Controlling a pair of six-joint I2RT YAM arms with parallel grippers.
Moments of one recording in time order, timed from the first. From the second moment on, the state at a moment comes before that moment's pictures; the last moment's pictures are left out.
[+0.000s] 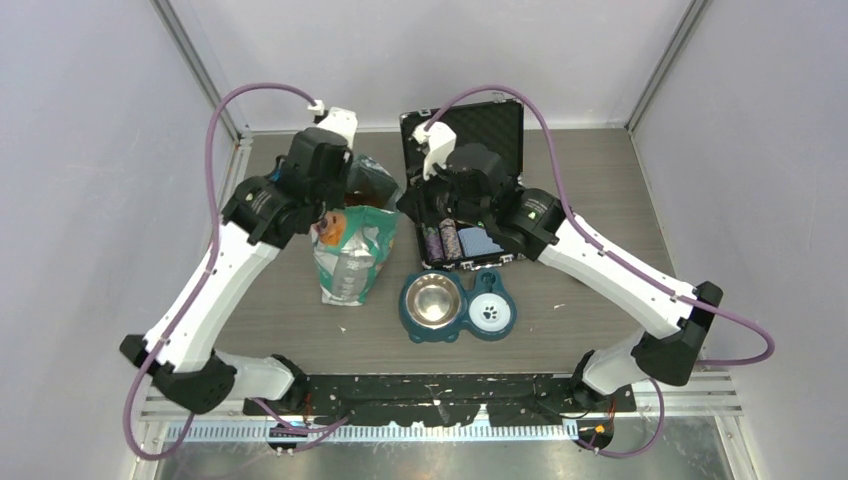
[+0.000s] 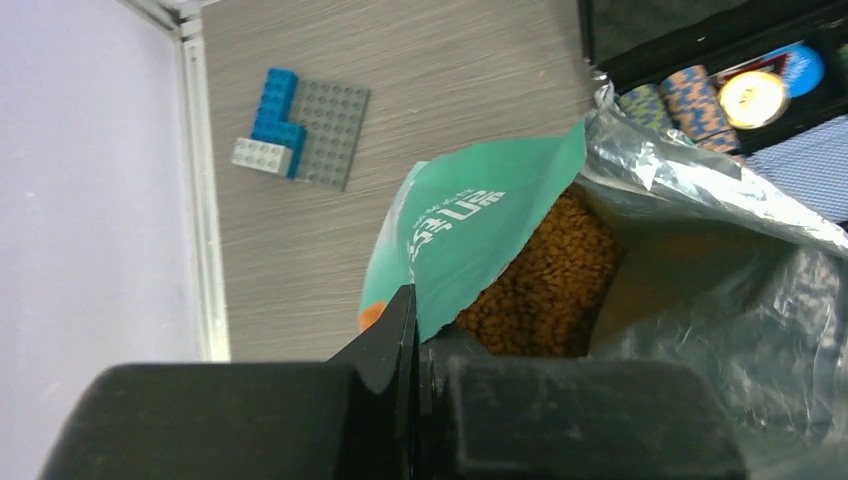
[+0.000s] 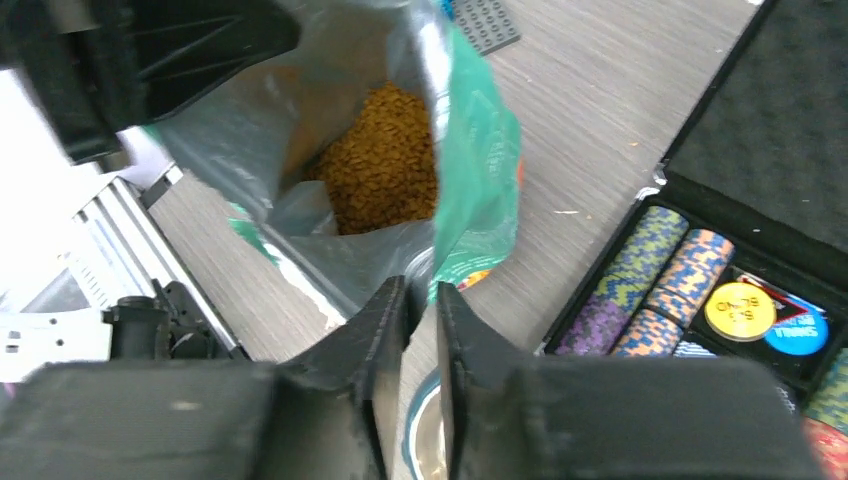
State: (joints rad) left arm -0.63 1.35 1.76 -1.08 -0.55 -0.09; right arm 0.93 1.47 1.61 -0.49 0.04 0.24
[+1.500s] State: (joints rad) left arm -0.69 1.34 1.81 -1.12 -0.47 -0.12; right arm 0.90 1.45 1.67 -0.65 0.13 0.30
